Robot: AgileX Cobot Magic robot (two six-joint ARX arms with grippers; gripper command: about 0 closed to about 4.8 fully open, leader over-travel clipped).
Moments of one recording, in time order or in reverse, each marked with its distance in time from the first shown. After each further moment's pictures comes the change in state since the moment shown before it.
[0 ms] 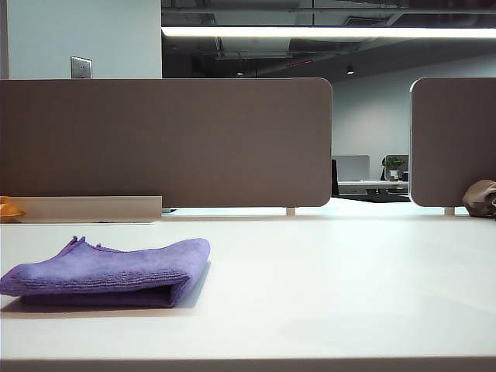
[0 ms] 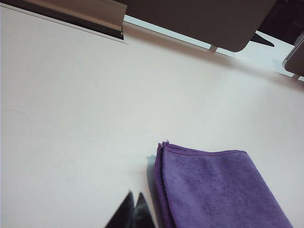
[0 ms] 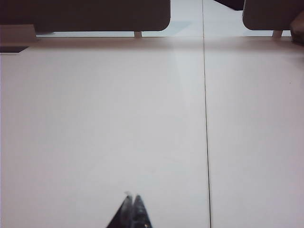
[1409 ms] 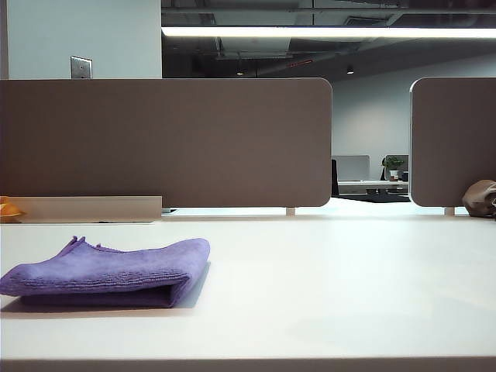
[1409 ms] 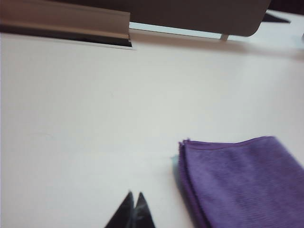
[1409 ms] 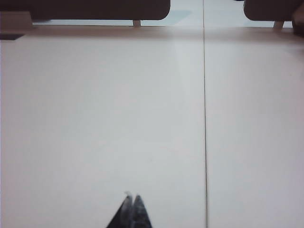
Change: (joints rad) left arm 0.000 0.001 0.000 0.003 -0.042 0.222; right arm 0.000 0.001 0.000 -0.035 0.002 -0.028
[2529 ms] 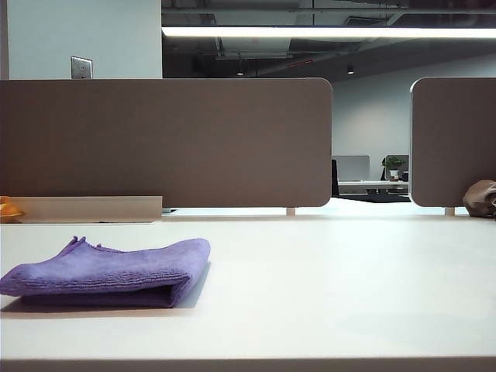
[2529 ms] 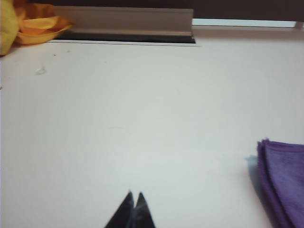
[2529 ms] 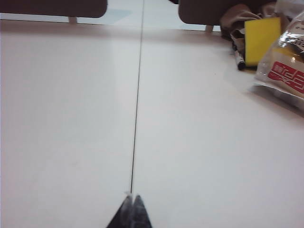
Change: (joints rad) left arm 0.063 -0.002 0.000 -0.025 -0.162 0.092; right arm -0.175 0.000 0.000 0.000 0.047 -0.077
